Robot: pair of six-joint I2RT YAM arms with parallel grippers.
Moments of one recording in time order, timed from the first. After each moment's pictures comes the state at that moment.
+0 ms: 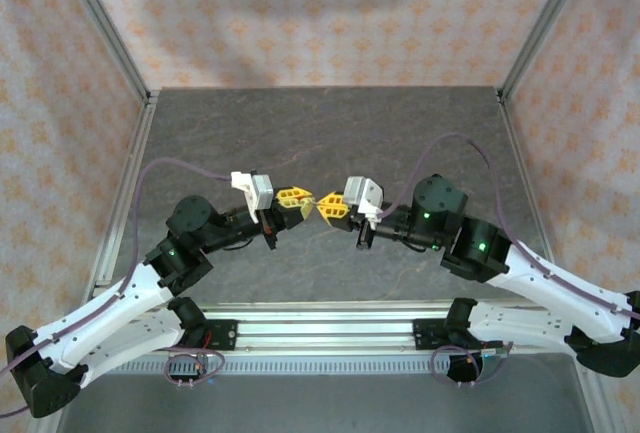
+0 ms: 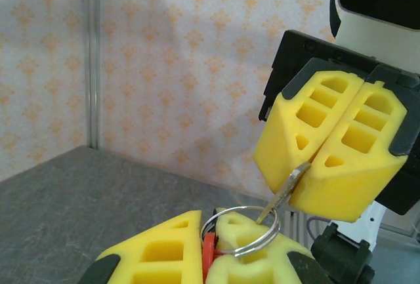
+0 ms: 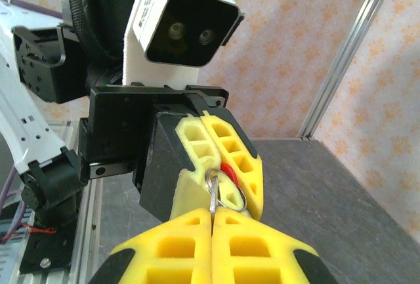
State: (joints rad) left arm -0.74 0.77 0.67 0.24 0.40 -0.19; right arm 1.06 0.90 1.04 -0.26 -0.21 -0.27
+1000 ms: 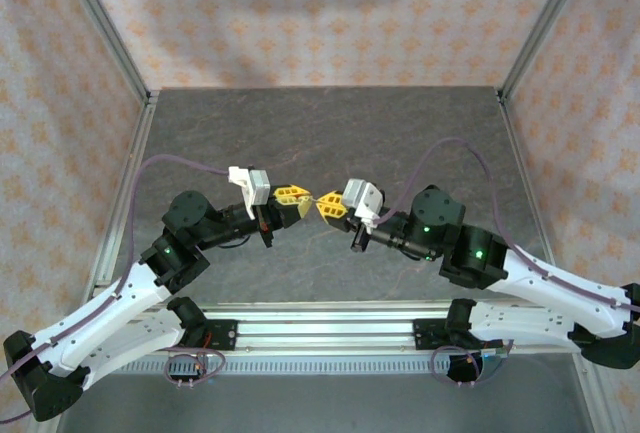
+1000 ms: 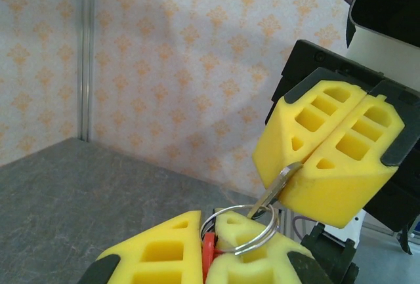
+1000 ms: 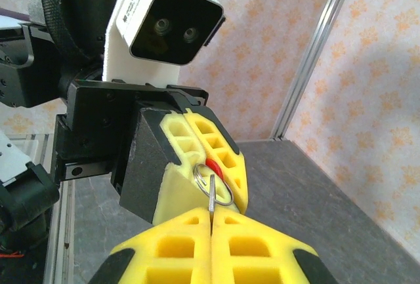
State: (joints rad) left arm -0.70 0.77 0.71 0.19 0.45 -0.23; right arm 1.15 0.88 0.99 -0.16 -0.02 -0.25
